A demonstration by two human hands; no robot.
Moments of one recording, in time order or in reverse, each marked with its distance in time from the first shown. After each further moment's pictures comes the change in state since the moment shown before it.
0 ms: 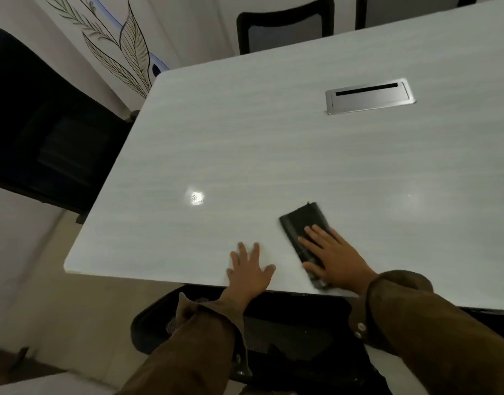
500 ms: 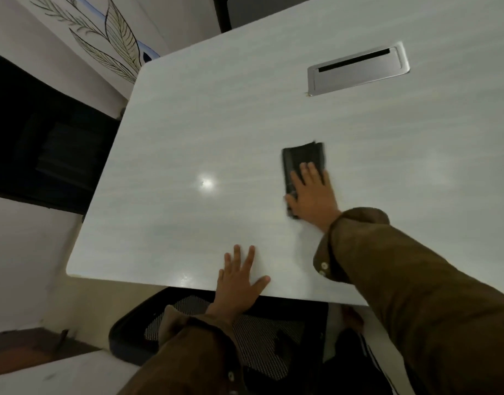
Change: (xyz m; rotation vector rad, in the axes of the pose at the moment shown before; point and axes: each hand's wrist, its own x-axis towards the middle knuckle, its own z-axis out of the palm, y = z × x) left_hand -0.003 0.031 0.032 0.179 0.042 0.030; right_hand 0.109 0.082 -0.030 0.121 0.050 0.290
